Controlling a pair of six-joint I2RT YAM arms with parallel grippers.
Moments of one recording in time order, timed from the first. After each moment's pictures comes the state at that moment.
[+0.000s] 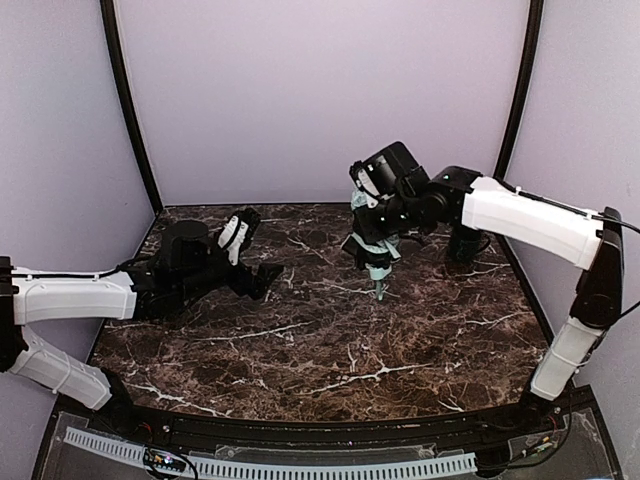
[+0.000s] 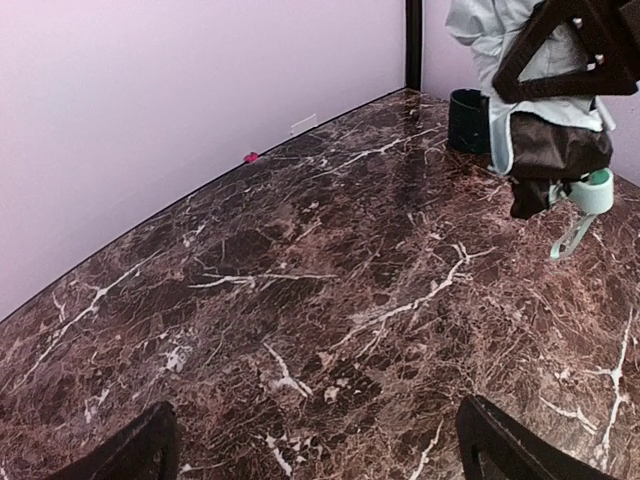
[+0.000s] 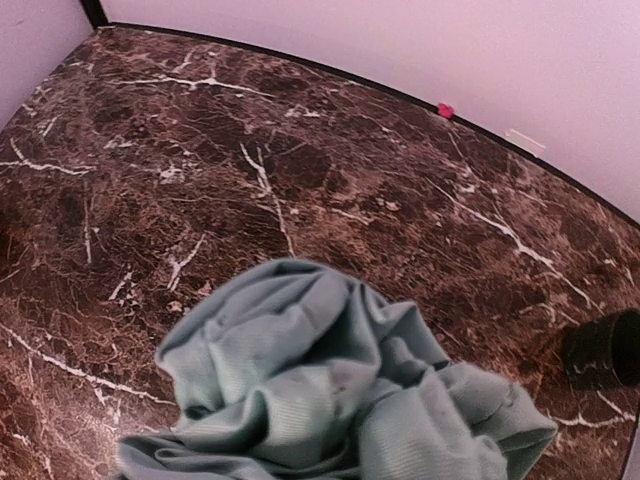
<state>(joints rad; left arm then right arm) -0.75 1.28 0.70 0.26 -0.08 0.06 0.85 1.69 1.56 -0.65 0.29 0.22</state>
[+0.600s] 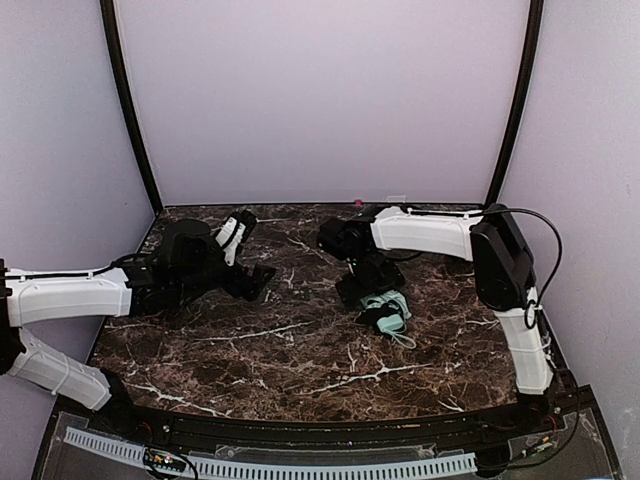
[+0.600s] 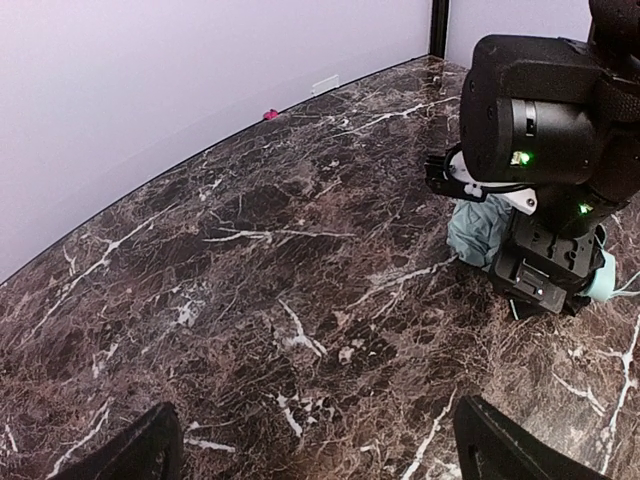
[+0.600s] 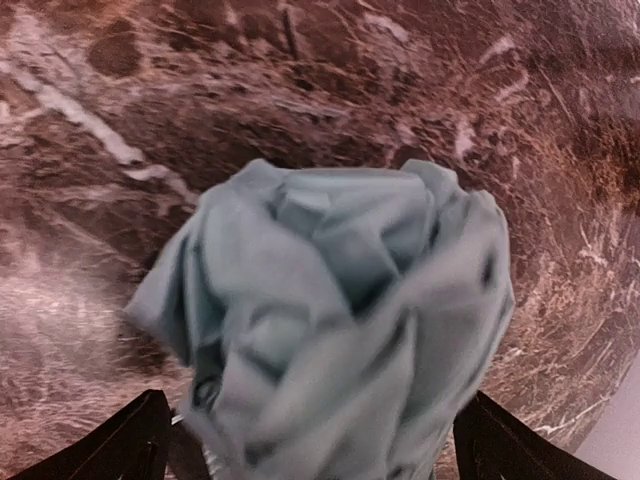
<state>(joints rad) -0.75 1.27 0.73 0.10 -0.14 0.01 0.86 2.22 1.83 -1.19 0.33 0.51</state>
